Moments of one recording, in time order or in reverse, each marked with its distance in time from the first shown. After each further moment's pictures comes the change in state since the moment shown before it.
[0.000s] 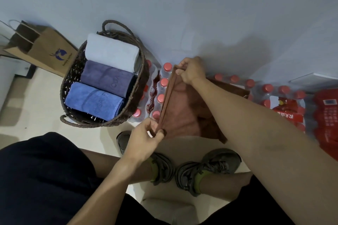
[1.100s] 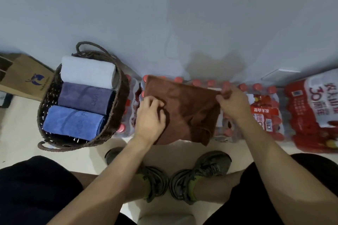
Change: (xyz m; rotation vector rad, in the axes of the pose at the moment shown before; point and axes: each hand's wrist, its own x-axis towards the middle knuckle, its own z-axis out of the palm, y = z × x) left_hand 0.067 0.062 0.039 0.391 0.183 0.491; right_hand -0.123 0.117 -0.117 0.047 0.212 0.275
